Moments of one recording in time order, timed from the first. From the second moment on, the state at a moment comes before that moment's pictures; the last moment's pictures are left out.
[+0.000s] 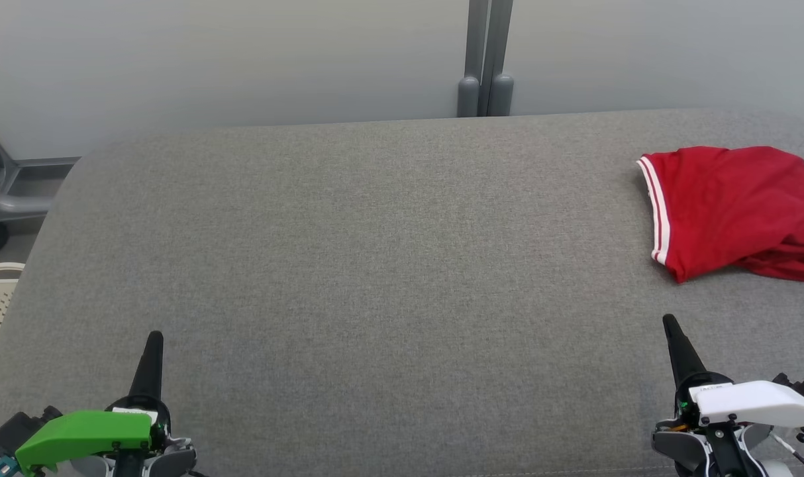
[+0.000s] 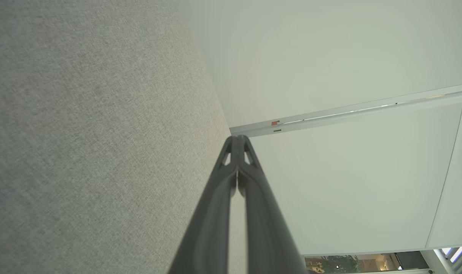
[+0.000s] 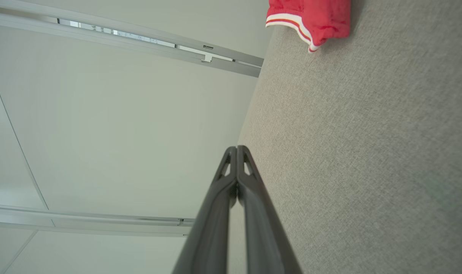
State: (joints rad) left arm -0.05 0.05 0.12 0.25 -1.37 -0.11 0.10; right arm -0.03 -0.04 -0.07 0.22 1.36 0.13 0.00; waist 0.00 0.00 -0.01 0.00
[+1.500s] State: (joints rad) left arm -0.09 0.05 0.16 0.24 -1.61 -0.13 0.18; right arm -0.04 -0.05 -0.07 0.18 1.62 0.13 0.05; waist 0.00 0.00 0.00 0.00
